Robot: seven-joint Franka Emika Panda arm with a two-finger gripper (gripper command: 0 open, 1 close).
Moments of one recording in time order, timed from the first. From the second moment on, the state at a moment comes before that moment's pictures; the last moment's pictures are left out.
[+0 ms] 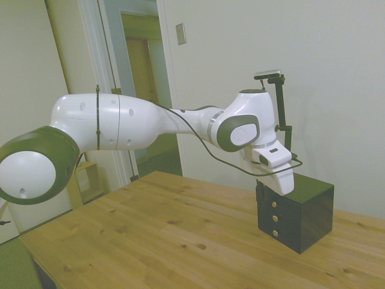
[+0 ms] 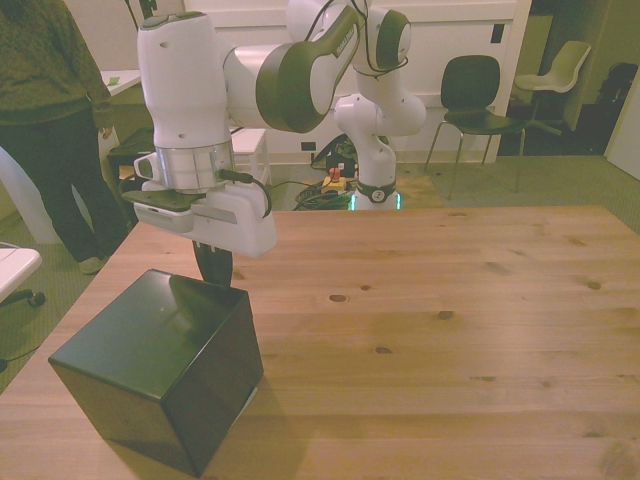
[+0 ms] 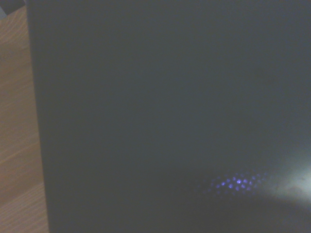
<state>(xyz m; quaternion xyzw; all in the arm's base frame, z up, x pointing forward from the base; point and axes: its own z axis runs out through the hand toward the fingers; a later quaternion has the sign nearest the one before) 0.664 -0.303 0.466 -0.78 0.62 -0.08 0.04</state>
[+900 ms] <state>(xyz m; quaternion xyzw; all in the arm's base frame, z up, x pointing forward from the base) 0.602 -0.253 0.512 -0.80 0.60 -0.07 0.06</state>
